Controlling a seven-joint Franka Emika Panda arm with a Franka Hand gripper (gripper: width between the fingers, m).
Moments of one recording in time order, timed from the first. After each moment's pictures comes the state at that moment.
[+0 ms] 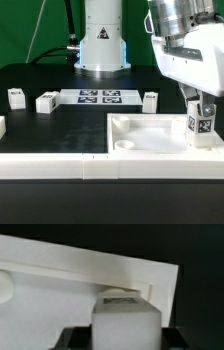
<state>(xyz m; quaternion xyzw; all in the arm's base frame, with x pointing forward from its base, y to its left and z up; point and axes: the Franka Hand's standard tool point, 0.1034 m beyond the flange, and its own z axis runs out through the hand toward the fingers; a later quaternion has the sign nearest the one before) 0.632 0.116 0.083 -0.77 0.63 0.05 0.12</state>
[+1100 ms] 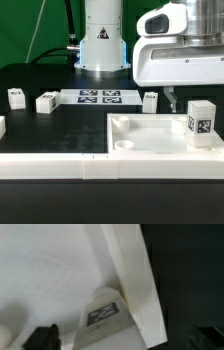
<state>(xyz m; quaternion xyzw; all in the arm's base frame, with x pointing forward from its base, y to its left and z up) 0.630 0.123 0.083 -0.99 0.09 0.03 0.07</state>
